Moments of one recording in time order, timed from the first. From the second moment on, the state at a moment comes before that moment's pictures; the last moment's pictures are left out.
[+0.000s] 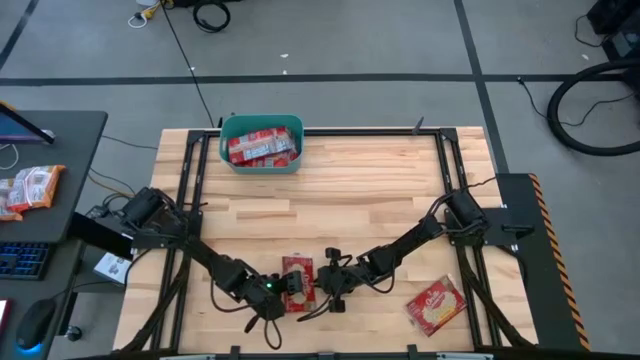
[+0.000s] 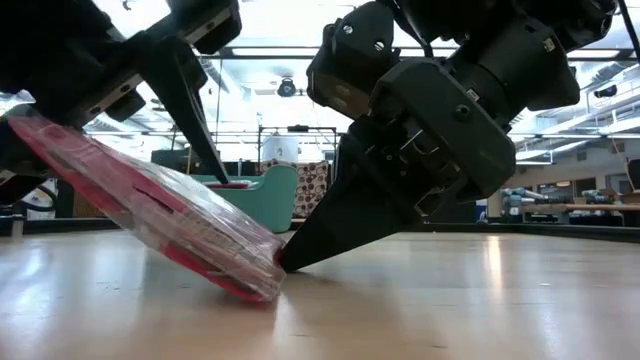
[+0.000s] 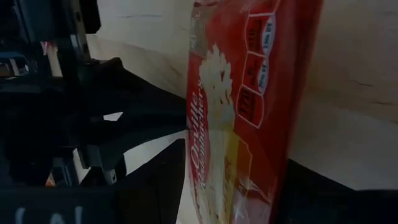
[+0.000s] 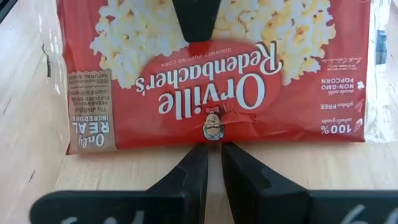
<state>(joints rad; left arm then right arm) -0.65 1.80 0.95 -0.07 -0.54 0.96 0.42 2.11 1.11 0.28 0.26 0.30</state>
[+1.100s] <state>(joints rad) -0.28 1.18 0.95 -0.72 -0.71 0.42 0.43 1.88 1.11 -0.15 0.51 0.32</state>
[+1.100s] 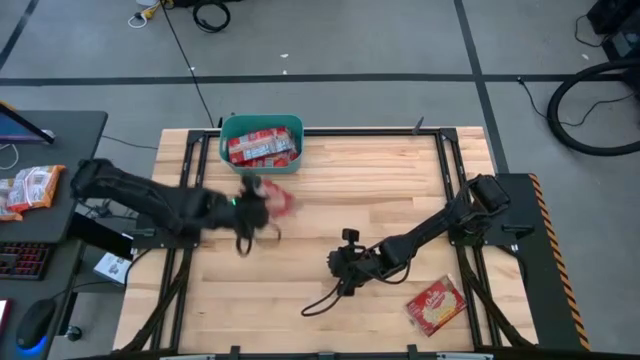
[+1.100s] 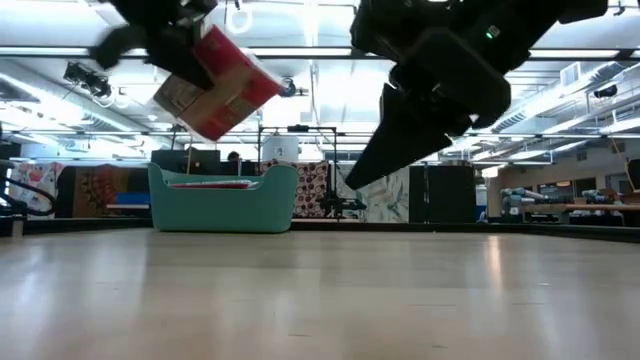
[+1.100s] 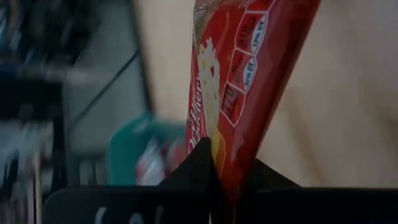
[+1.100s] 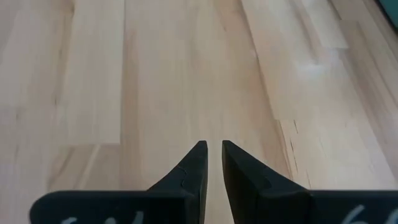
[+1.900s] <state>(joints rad) 0.45 1.51 1.06 -0.67 -0.69 0.56 0.45 1.89 1.11 -0.15 0.53 0.34</state>
